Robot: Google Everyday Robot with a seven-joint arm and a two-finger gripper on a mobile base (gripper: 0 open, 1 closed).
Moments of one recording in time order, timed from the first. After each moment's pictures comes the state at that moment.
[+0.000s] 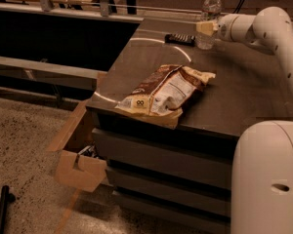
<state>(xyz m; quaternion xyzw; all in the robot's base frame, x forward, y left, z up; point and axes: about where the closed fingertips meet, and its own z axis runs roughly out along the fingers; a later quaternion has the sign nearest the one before) 0.893 -0.241 0.899 -0.18 0.78 0.15 0.59</state>
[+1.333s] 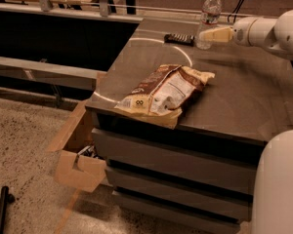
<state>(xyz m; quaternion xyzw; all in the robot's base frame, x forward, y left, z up) 0.859 -0.276 0.905 -0.21 0.77 0.13 0.59</state>
